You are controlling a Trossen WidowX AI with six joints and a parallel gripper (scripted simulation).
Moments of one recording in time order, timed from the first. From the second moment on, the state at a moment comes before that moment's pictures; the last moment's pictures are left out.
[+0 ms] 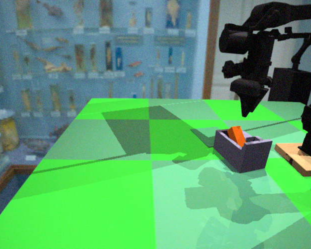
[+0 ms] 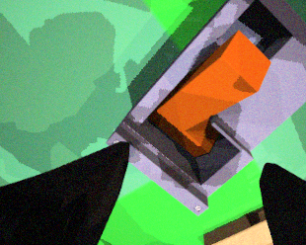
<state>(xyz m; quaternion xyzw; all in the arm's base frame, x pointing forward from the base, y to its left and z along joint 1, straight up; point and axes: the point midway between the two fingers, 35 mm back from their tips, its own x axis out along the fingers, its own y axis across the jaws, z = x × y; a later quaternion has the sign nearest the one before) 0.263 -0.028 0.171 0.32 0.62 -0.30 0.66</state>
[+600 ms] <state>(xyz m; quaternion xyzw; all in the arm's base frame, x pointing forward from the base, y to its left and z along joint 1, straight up) 0.270 -0.058 0.157 0.49 0.51 -0.47 0.54</state>
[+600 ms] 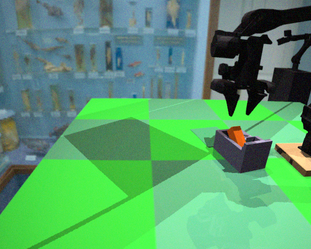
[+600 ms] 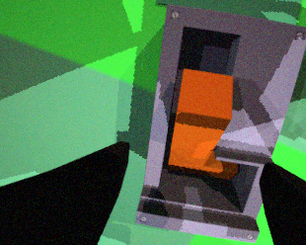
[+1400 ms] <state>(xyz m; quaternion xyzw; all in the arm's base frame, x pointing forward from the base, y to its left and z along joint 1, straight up) 0.271 -0.059 0.117 0.49 0.51 -0.47 0.53</state>
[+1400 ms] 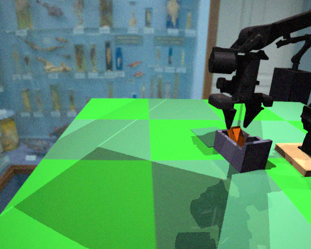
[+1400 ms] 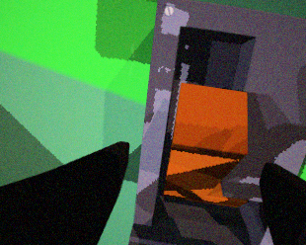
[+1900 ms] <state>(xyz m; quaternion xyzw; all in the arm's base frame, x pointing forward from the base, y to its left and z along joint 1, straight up) 0.271 -0.059 0.094 0.49 0.51 -0.47 0.53</state>
